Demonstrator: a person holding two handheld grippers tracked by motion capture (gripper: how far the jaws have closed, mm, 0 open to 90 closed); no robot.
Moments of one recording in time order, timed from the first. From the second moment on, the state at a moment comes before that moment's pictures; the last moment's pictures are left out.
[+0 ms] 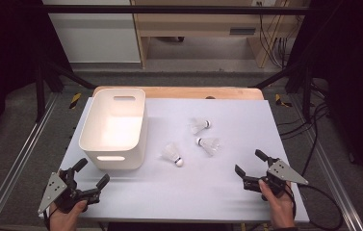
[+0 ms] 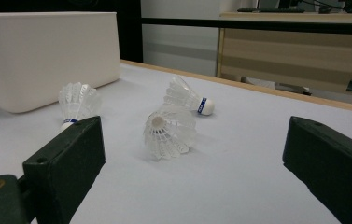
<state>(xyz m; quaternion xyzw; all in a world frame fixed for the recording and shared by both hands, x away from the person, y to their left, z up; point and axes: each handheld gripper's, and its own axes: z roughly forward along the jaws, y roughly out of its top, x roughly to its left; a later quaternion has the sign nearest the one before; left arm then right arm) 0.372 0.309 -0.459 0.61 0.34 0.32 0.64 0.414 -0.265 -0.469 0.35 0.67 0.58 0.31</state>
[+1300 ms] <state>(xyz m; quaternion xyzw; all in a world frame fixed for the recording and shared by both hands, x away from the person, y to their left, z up) 0.370 0.220 -0.441 0.69 0.30 0.24 0.61 0.413 -0.264 -0.470 0.35 0.67 0.57 0.31</state>
